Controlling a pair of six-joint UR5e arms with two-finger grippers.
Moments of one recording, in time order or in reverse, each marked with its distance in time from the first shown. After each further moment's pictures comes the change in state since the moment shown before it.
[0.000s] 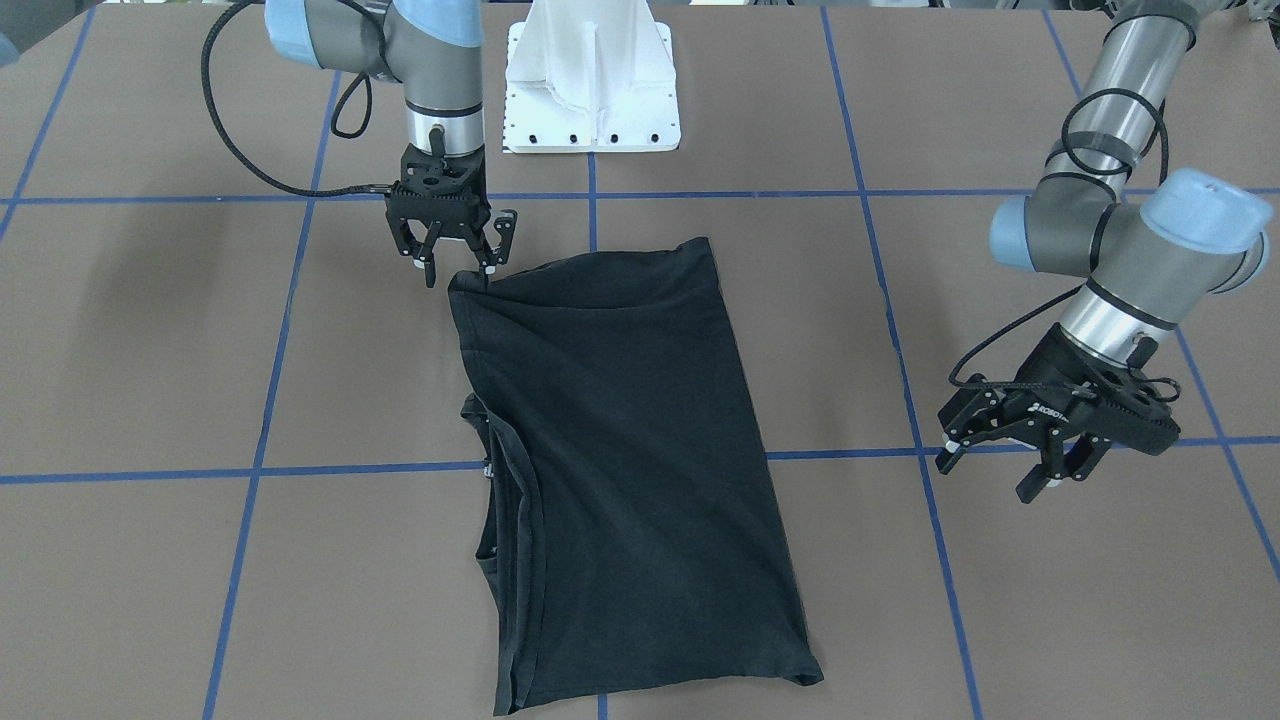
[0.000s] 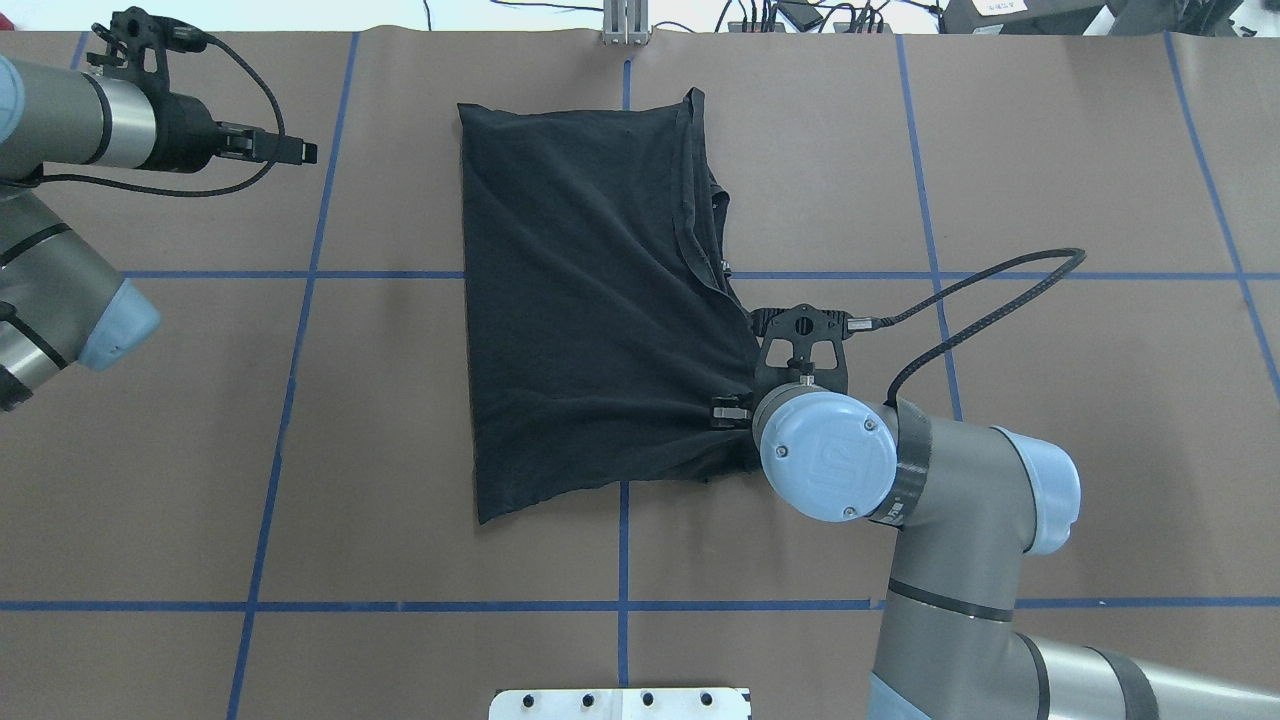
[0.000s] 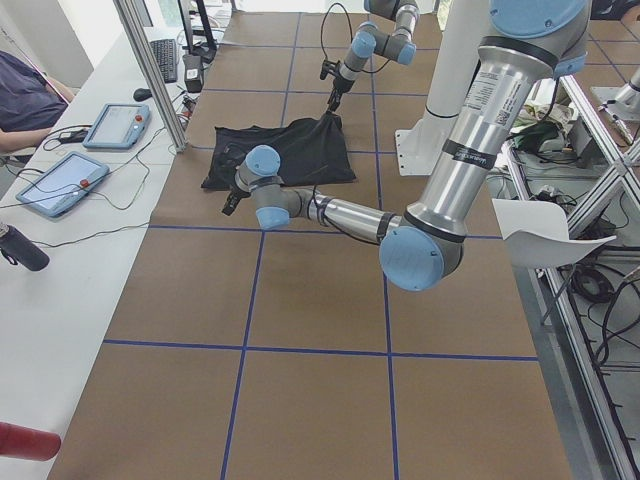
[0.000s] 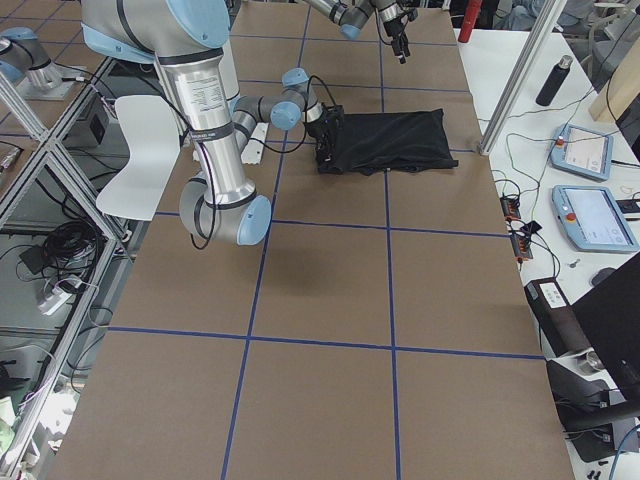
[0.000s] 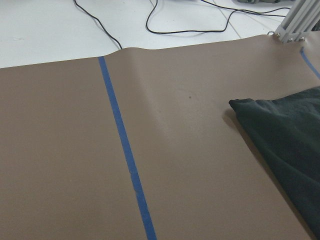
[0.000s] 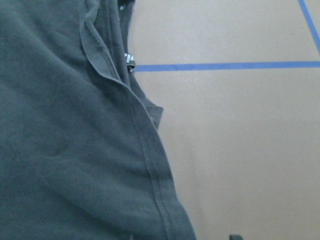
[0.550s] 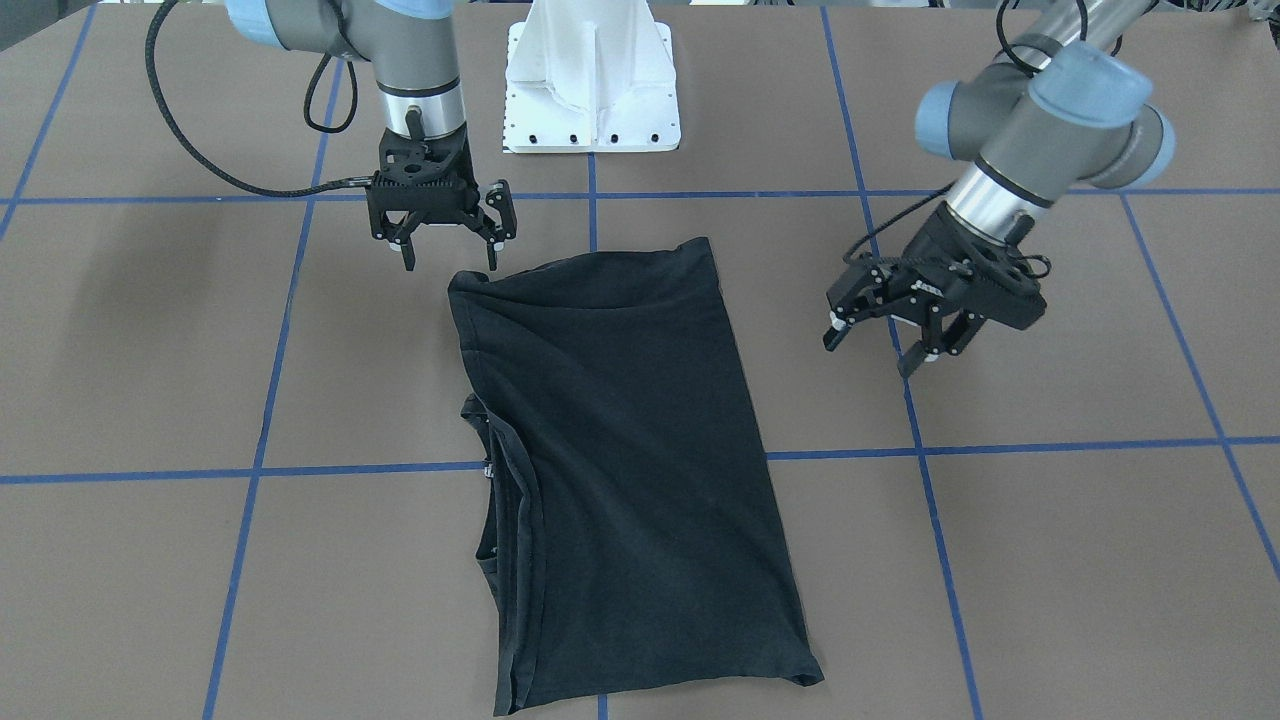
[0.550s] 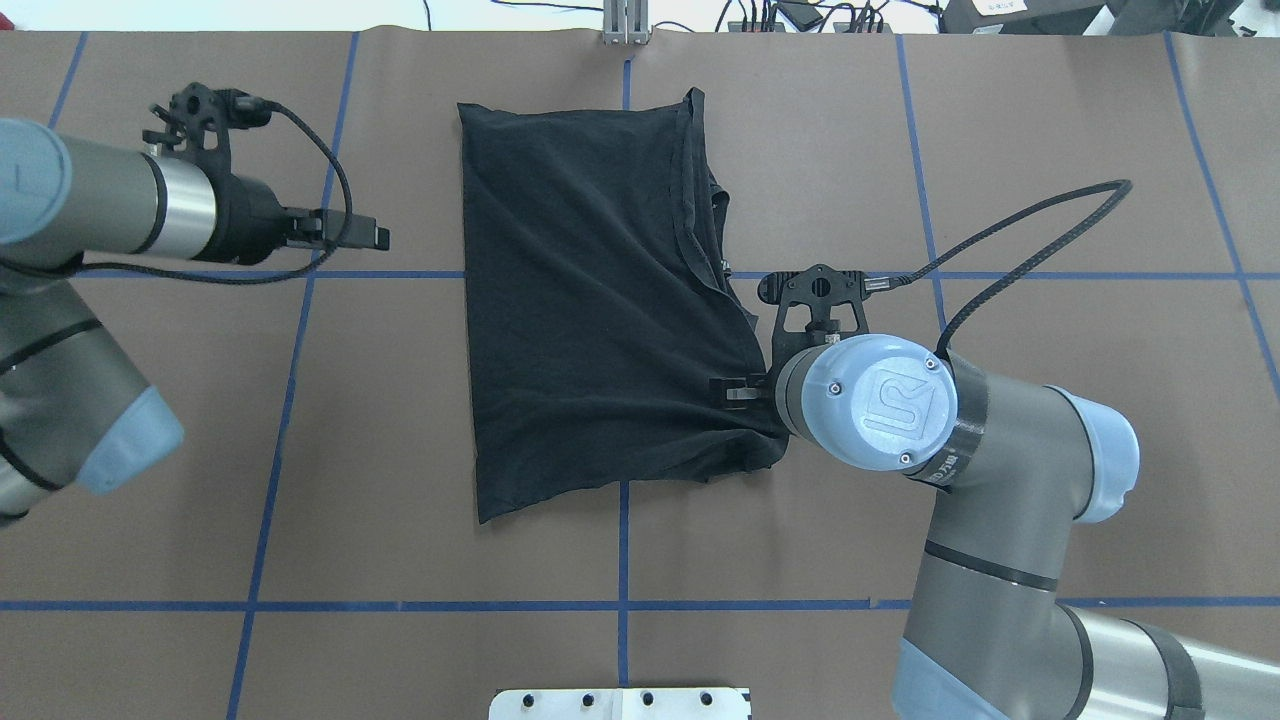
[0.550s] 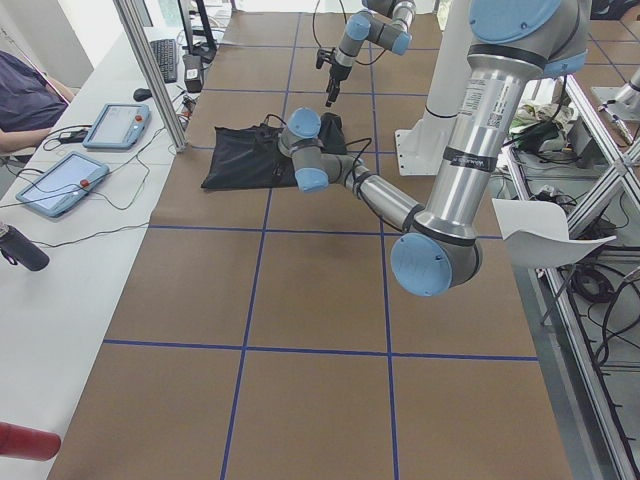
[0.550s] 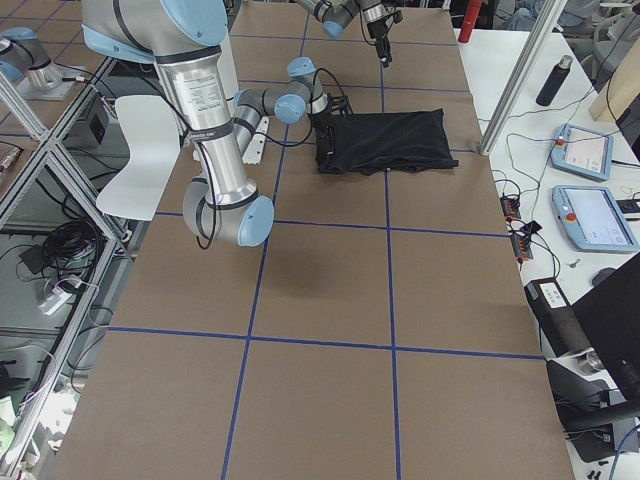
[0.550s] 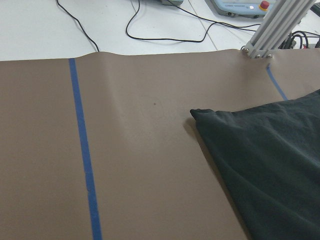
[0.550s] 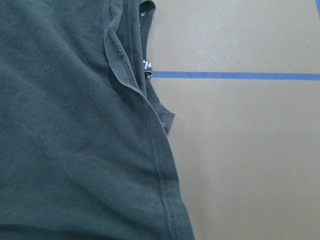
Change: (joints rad) left arm 0.200 0.116 -0.411 0.298 0.042 -0.222; right arm 0.060 -0.013 0.065 -0.001 0.127 -0.117
